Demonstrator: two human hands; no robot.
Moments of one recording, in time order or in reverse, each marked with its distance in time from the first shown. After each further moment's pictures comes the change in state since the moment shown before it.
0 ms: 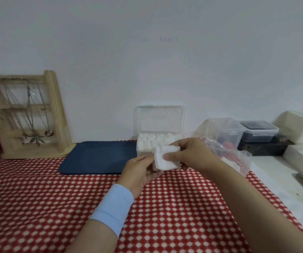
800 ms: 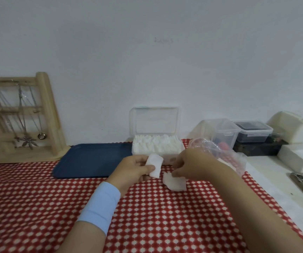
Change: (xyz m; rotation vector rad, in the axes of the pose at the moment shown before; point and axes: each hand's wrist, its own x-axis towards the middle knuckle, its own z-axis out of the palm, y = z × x) left_hand 0.013 0.009 -0.020 0.521 -0.070 0.060; right_hand 0.007 0.014 -0.011 -0.785 -0.146 0.036
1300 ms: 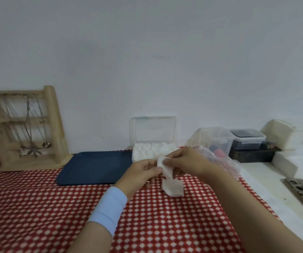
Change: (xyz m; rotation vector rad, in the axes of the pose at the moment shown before) left_hand -0.007 0.015 0.015 0.101 -0.069 0.055; right_hand -0.001 -0.003 -0.008 0.722 0.052 -0.094
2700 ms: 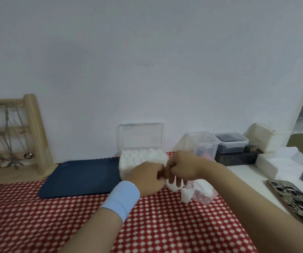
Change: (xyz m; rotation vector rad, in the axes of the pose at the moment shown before) left_hand 0.026 0.037 0.045 0.982 -0.052 0.243; right_hand -0.009 -0.017 -0.038 -0.567 -0.151 0.043
